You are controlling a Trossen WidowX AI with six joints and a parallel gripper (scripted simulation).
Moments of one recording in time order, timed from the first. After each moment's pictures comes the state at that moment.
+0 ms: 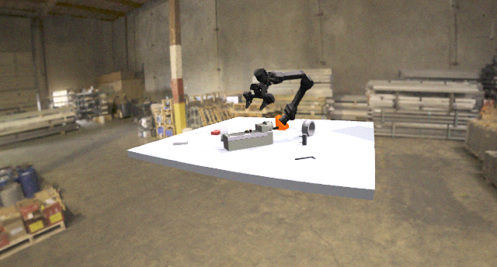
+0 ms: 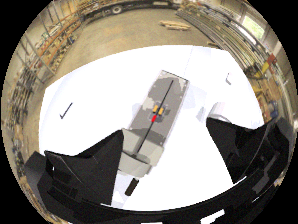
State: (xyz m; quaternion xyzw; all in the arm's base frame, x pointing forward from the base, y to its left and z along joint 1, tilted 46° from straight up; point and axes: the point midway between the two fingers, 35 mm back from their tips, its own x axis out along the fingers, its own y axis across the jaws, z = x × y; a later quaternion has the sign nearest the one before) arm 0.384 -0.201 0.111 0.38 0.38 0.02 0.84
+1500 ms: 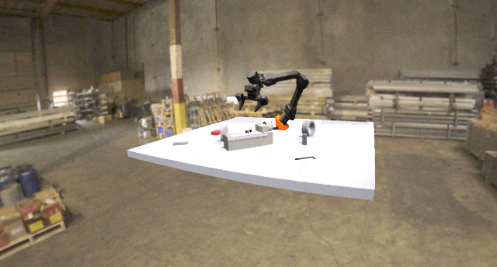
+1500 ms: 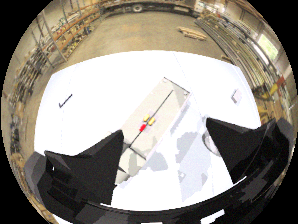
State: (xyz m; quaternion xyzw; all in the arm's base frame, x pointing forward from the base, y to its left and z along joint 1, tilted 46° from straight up) arm 0.397 -0.220 0.083 0.33 0.35 0.08 0.87
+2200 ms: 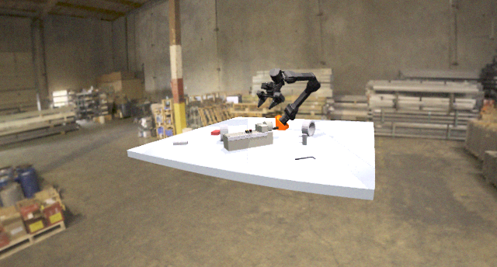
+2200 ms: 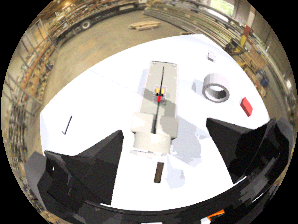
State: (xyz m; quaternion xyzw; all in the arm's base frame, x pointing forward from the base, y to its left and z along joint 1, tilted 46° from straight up) arm 0.356 -0.161 0.148 0.44 0.41 -0.10 0.79
